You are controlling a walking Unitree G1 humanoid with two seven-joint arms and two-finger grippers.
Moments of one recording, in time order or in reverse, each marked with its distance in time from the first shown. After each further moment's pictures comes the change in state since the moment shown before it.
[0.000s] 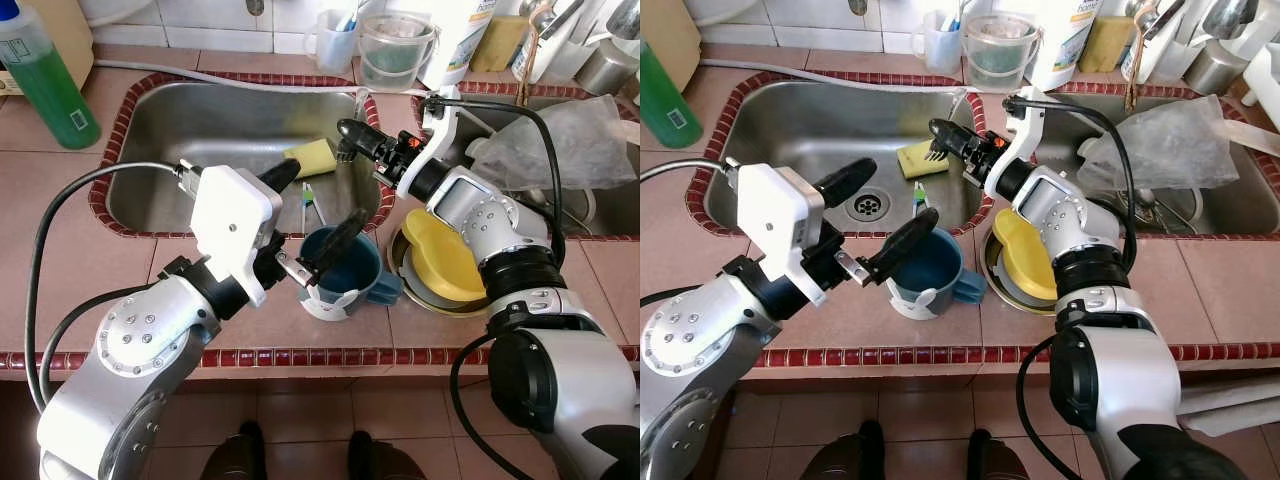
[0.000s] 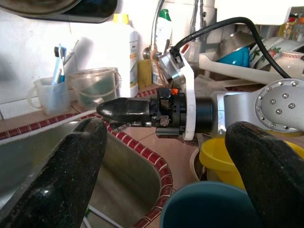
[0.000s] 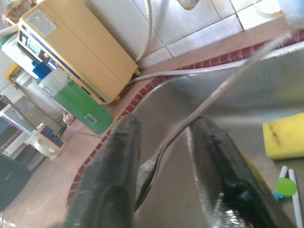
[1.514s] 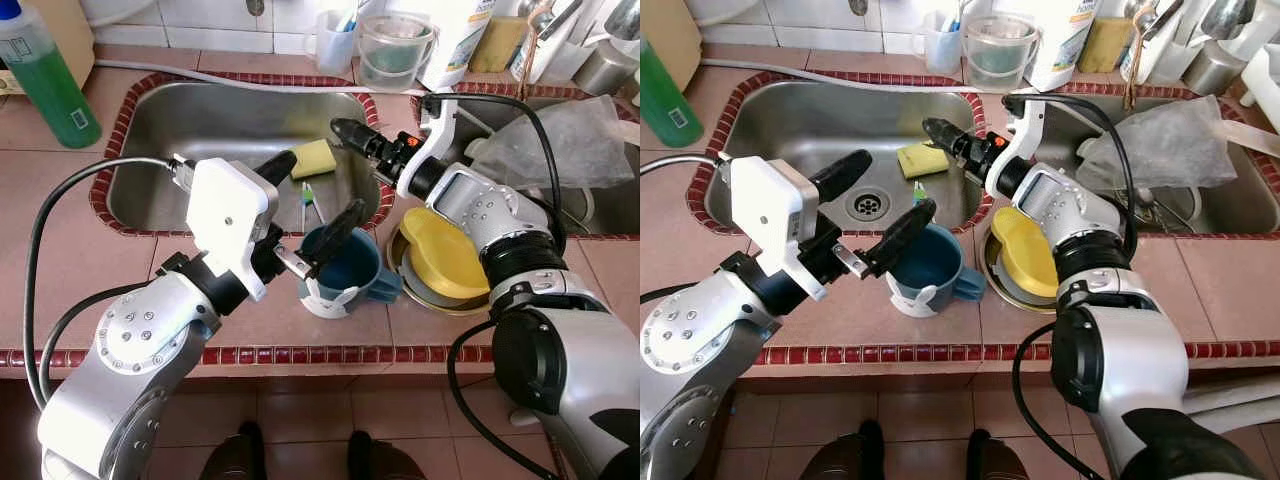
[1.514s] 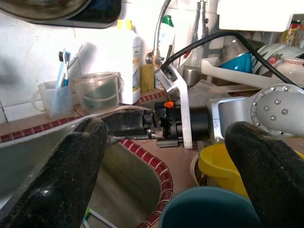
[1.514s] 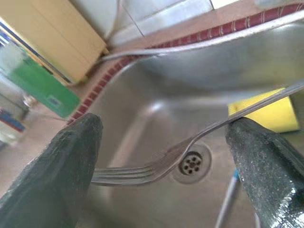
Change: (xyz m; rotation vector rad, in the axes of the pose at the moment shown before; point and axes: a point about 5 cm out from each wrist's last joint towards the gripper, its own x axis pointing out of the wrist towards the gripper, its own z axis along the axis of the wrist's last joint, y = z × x) left arm 0.002 0.000 0.002 -0.007 -0.016 0.017; right arm 0.005 -0.011 -0.003 -0.056 0.101 -0.156
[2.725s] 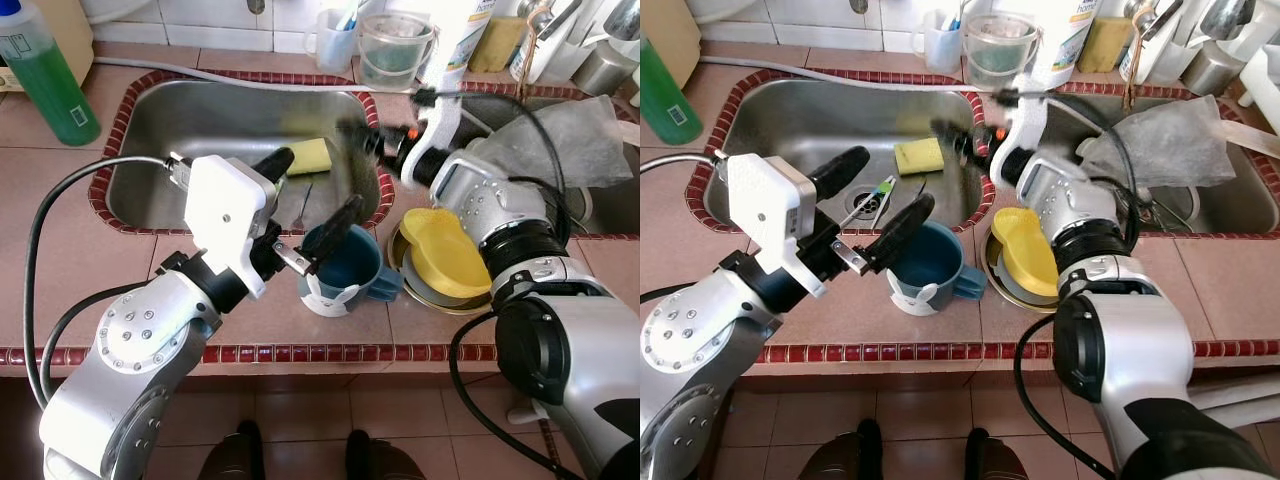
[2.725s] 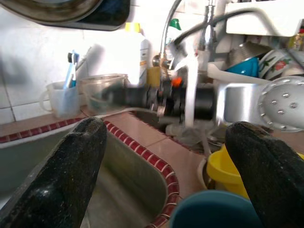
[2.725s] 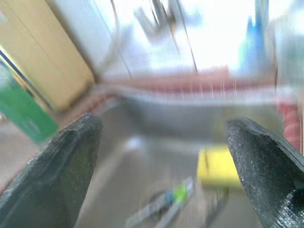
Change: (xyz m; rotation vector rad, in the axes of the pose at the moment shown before) left arm 0.005 0.006 0.000 0.000 -0.010 0.034; right arm 0.000 0.010 0.037 -0.211 -0.213 0.004
